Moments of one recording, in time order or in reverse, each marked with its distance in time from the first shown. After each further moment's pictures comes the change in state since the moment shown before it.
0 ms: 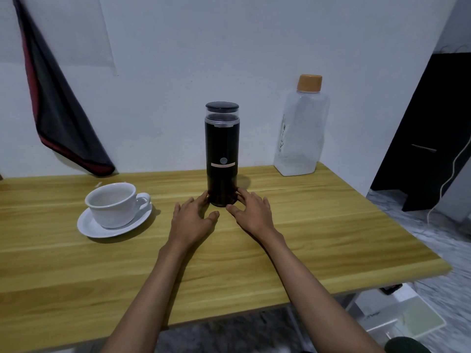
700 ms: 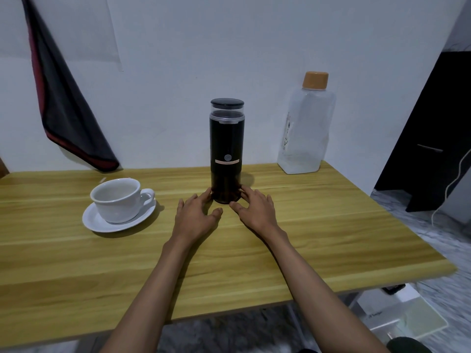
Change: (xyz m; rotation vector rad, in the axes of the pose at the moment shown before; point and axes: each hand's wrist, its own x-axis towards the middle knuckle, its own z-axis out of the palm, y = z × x) left_hand 0.001 -0.002 0.000 -0.005 -0.005 0.001; right_hand 0.002 0.002 0.001 0.008 0.008 -0.005
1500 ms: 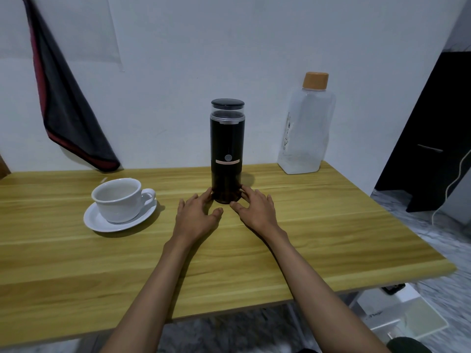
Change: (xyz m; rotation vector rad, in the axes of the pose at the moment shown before) left_hand -0.001 0.004 -0.002 0.019 -0.014 0.001; right_hand 0.000 0.000 0.000 0.012 0.004 0.002
